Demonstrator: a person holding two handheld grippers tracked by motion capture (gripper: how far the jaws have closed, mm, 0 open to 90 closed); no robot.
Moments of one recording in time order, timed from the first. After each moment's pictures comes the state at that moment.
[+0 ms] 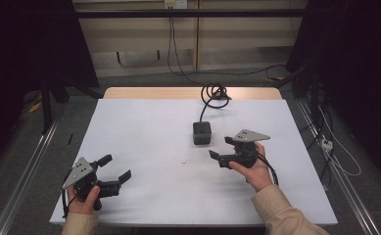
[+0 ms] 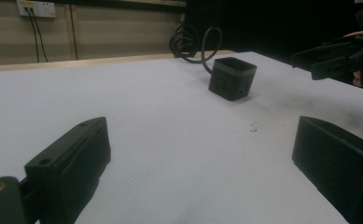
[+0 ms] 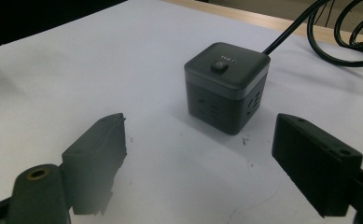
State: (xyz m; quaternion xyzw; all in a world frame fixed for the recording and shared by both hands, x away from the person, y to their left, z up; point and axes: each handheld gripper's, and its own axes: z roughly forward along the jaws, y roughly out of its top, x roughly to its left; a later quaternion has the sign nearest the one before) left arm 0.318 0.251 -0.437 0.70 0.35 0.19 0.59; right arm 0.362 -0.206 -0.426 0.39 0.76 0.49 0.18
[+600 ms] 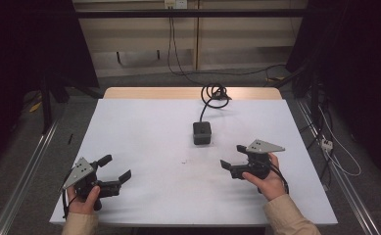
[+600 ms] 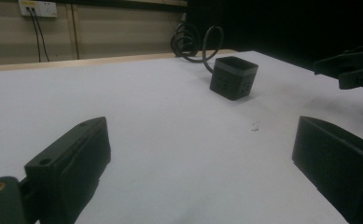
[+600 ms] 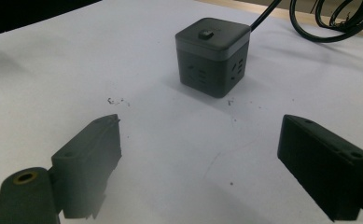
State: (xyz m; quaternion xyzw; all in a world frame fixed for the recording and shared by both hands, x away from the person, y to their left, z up) left arm 0.318 0.250 -0.438 0.70 0.35 0.19 0.59; right arm 0.333 -0.235 -0.435 0.40 0.75 0.49 0.19
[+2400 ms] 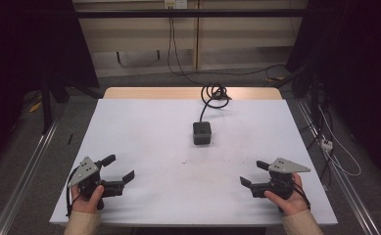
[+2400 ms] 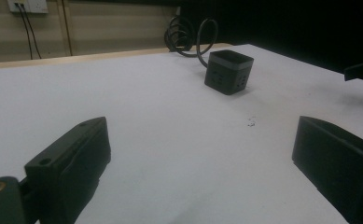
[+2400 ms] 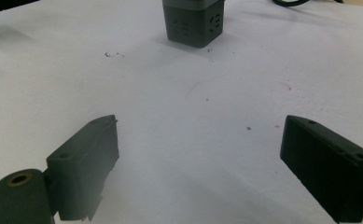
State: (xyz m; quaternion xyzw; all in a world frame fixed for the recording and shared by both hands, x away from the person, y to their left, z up) left arm 0.321 0.242 -0.440 0.72 0.34 0.18 0.58; right arm 0.282 -0.282 -0.449 0.42 0.75 0.47 0.19
